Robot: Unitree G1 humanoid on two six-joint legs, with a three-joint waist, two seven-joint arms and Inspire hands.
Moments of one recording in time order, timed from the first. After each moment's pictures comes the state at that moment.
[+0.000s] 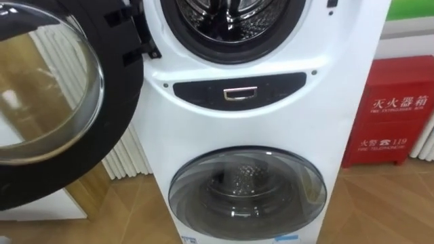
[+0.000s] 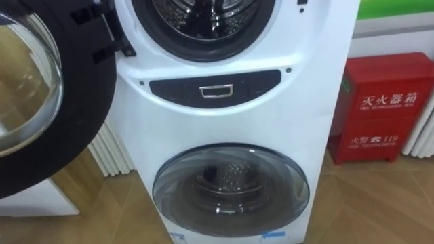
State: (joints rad) left arm -0.03 0.41 0.44 1.03 -0.72 -0.06 0.29; right arm 0.14 -0.28 -0.15 1.10 -0.05 -0.02 0.02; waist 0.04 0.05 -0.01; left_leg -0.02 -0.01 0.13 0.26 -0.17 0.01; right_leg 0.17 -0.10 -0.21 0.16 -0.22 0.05
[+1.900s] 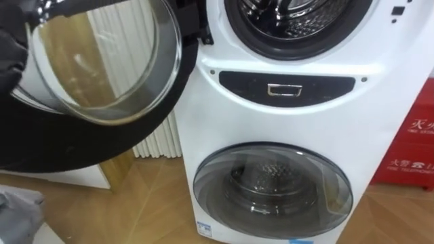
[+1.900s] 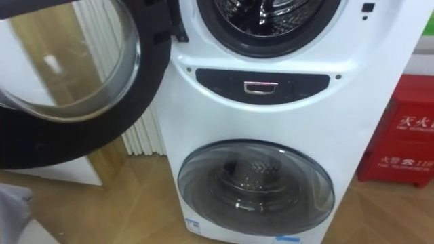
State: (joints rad) left arm 0.00 0.22 0.25 -0.48 -0.16 -0.36 0.34; right arm 0.15 -0.23 0.03 1.06 0.03 -0.03 0.09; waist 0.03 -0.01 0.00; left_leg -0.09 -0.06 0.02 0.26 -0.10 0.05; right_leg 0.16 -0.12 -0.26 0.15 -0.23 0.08
